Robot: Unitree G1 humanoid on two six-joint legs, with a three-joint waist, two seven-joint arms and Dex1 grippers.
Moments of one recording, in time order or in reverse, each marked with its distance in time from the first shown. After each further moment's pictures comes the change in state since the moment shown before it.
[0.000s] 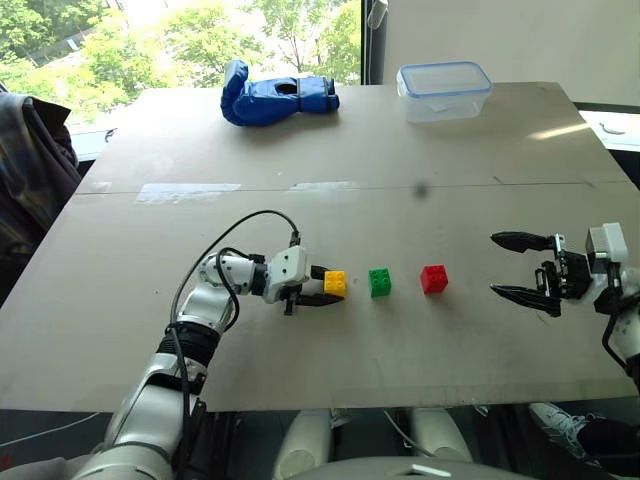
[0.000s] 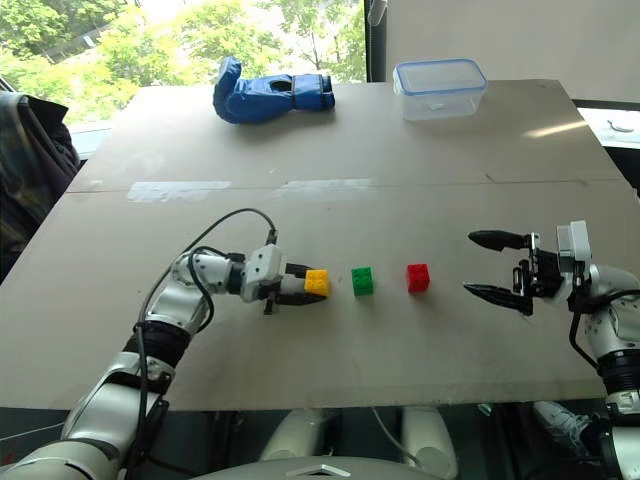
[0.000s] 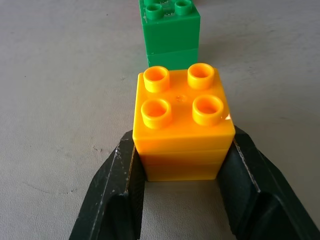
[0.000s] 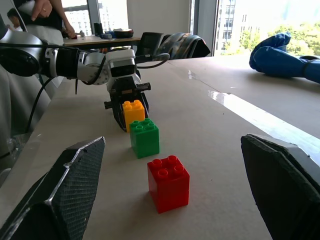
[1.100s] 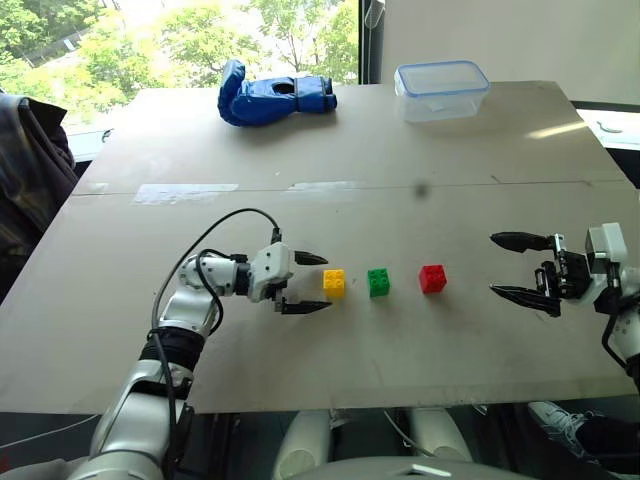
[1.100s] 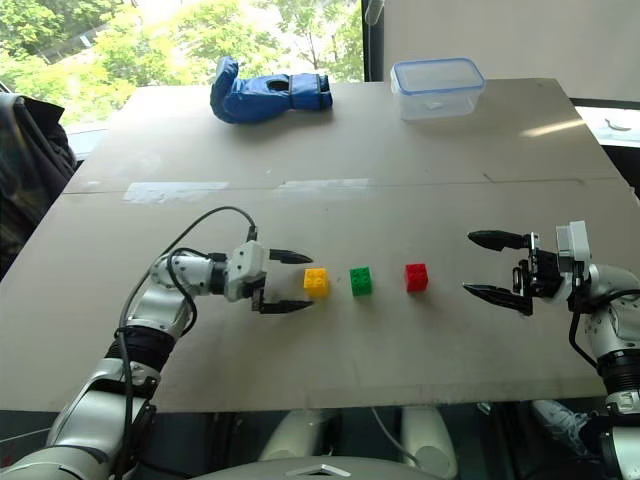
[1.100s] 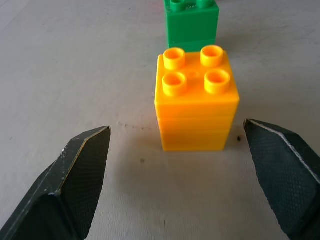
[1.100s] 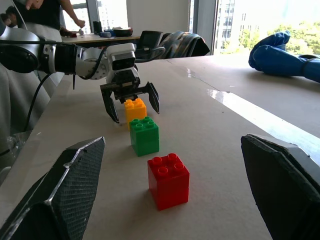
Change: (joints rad) left arm 0.199 0.128 0.142 -0.232 -0.127 0.131 0.022; right arm 0.019 -0.001 -0.013 -0.012 -0.005 -0.001 0.000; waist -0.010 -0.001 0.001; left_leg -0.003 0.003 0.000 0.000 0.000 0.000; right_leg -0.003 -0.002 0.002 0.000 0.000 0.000
